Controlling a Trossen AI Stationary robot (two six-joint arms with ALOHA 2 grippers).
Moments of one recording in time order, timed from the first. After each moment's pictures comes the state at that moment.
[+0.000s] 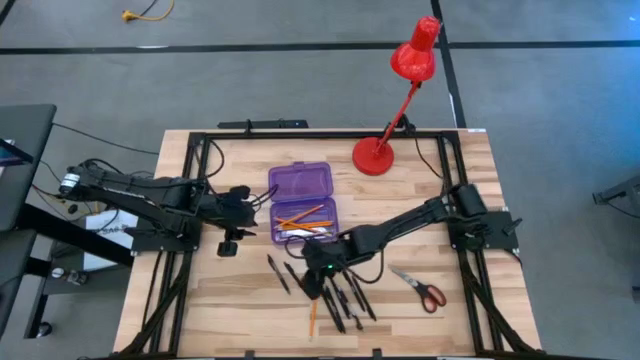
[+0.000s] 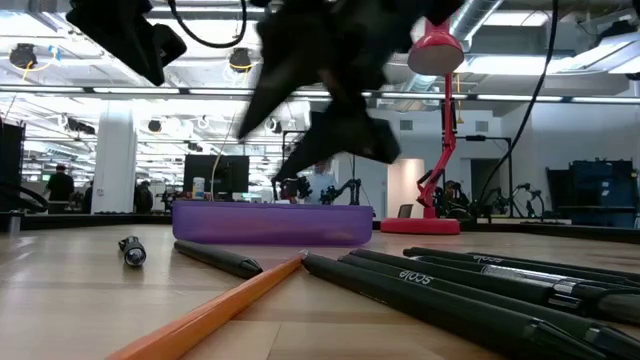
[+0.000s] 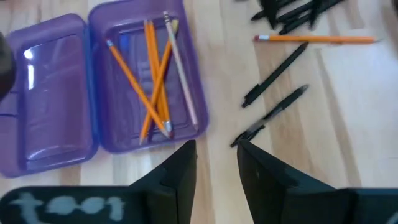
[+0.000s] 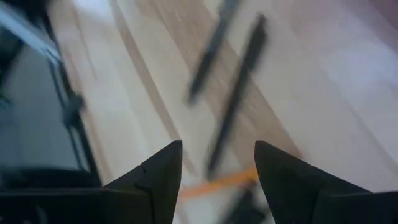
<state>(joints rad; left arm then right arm) -0.17 1.00 0.90 -0.83 -0.04 -0.06 0.29 2.06 1.49 -0.33 -0.09 0.92</state>
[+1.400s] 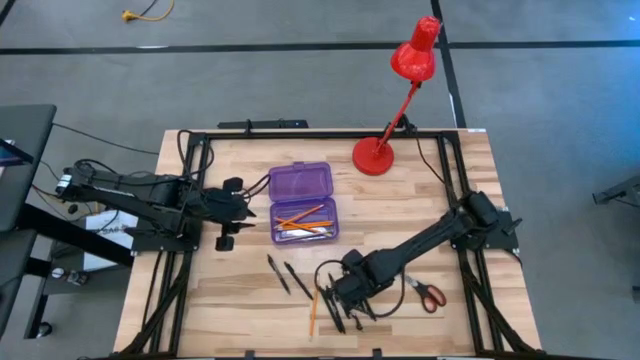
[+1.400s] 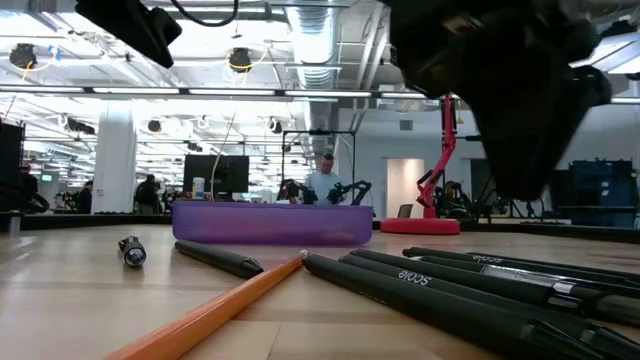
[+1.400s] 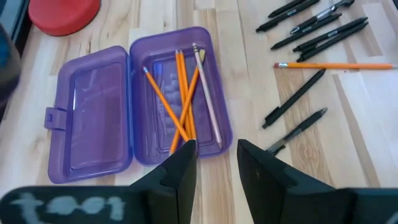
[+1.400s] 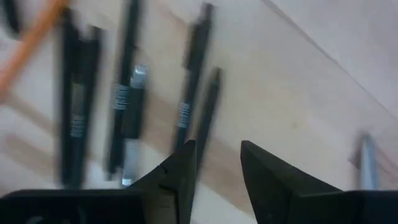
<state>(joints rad) -0.18 0.91 0.89 -0.80 -0.15 -0.04 0.48 2.01 1.51 -1.01 -0.02 1.33</state>
